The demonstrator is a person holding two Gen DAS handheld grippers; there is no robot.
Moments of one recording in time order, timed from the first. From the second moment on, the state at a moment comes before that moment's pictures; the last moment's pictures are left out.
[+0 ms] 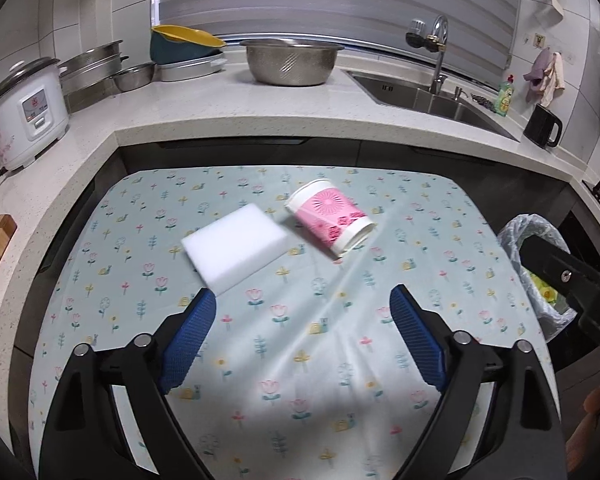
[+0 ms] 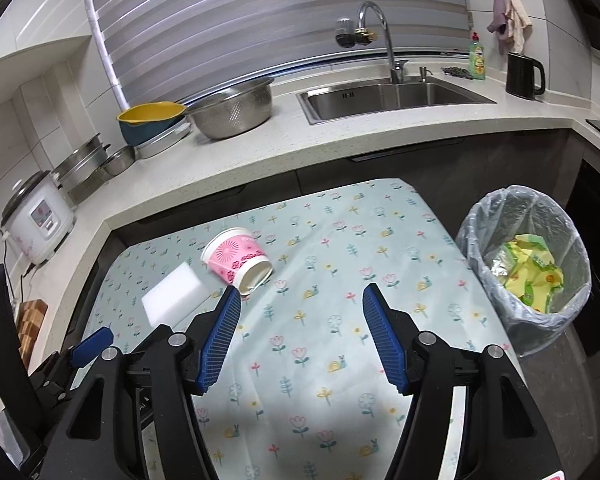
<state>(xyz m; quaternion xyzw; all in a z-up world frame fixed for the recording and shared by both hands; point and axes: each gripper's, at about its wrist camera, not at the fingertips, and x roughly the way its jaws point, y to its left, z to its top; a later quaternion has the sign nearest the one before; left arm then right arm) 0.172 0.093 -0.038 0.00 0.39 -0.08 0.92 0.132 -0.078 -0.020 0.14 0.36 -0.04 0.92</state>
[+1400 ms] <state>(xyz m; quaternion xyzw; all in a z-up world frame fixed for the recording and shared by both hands) 0.298 0.138 -0.129 0.05 0.41 -0.11 0.90 0.304 -0.034 -0.138 0.15 0.44 0.03 0.89</state>
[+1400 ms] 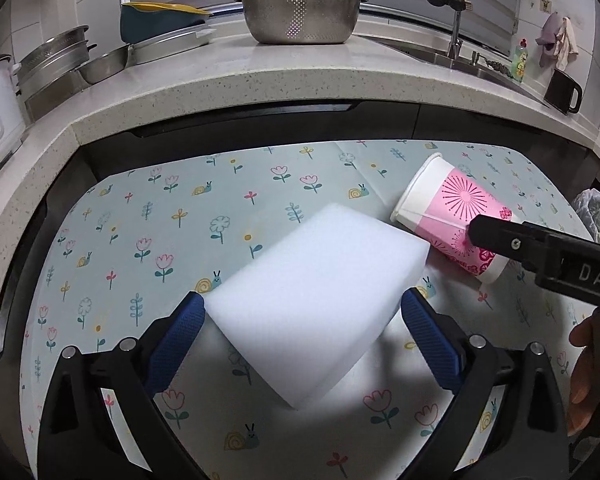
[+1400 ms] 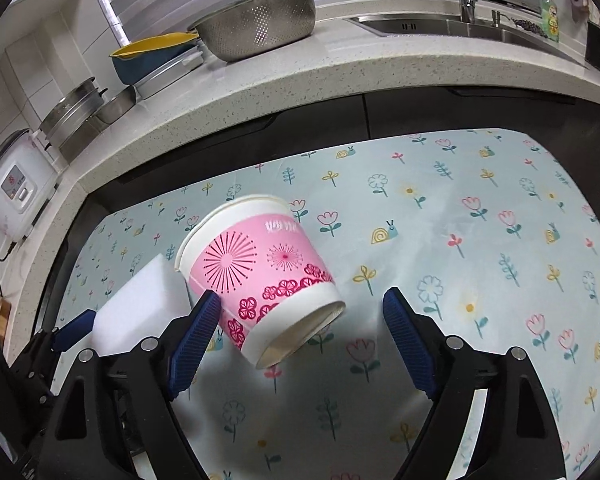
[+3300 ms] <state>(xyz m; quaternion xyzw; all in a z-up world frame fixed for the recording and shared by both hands) 0.127 -0.053 -0.052 0.04 0.40 -0.24 0.88 0.054 -0.243 -0.045 0.25 0.32 -0.13 0.90</state>
